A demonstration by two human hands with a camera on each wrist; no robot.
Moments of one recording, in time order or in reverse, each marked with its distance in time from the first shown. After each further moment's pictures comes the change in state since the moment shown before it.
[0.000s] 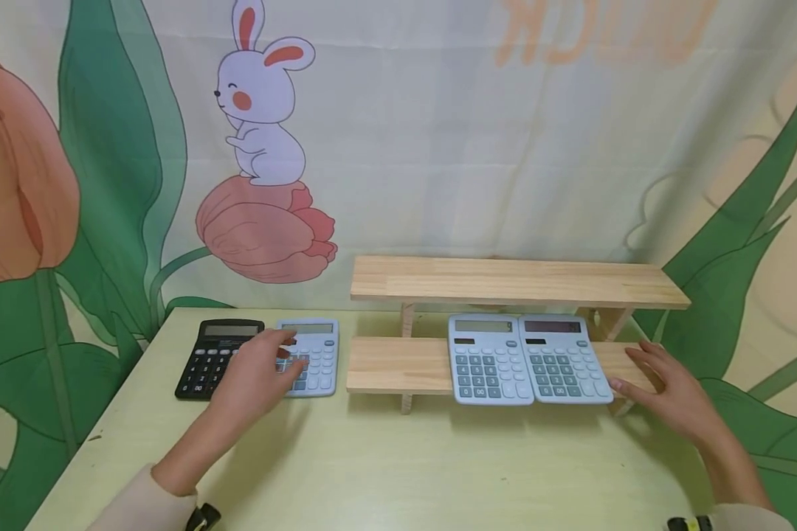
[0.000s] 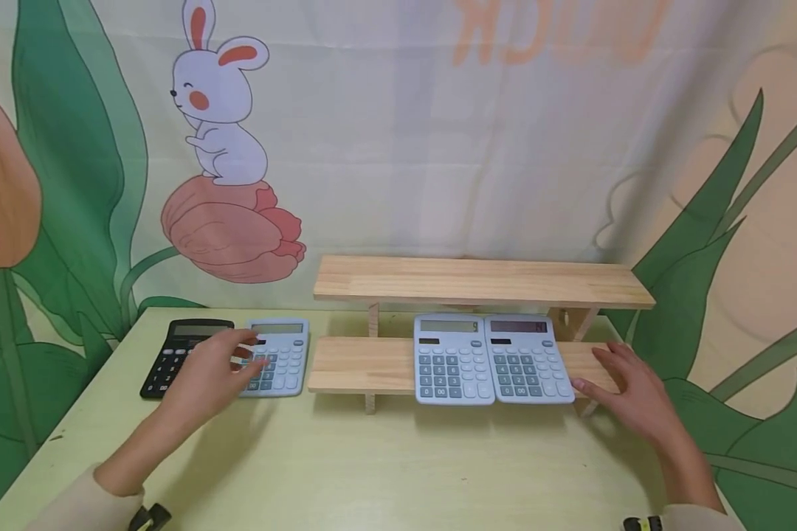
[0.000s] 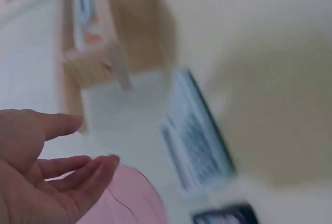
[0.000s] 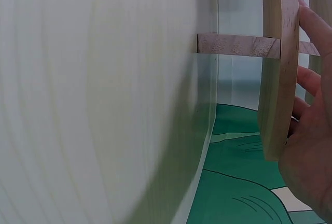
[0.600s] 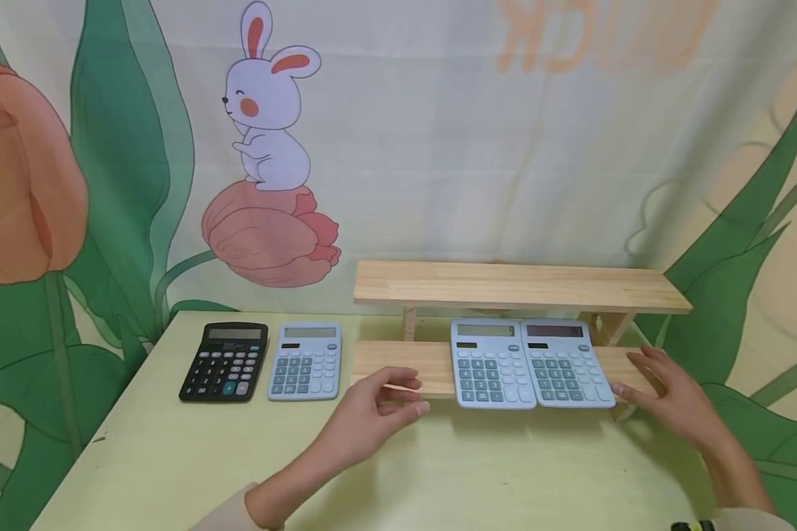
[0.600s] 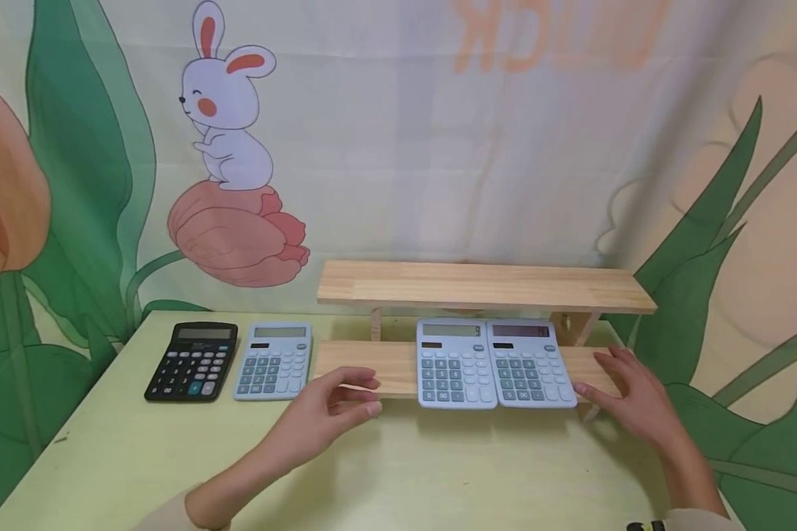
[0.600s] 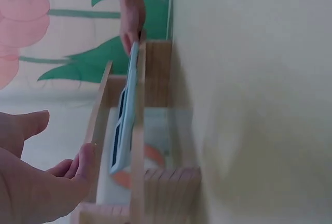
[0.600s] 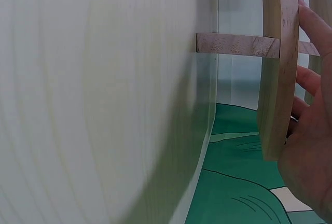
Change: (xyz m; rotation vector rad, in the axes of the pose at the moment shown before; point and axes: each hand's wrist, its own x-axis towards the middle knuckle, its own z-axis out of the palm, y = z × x) left_hand -0.028 0.102 0.068 -0.830 -0.275 0.020; right_hand 0.002 0.003 0.001 0.000 -0.019 0.014
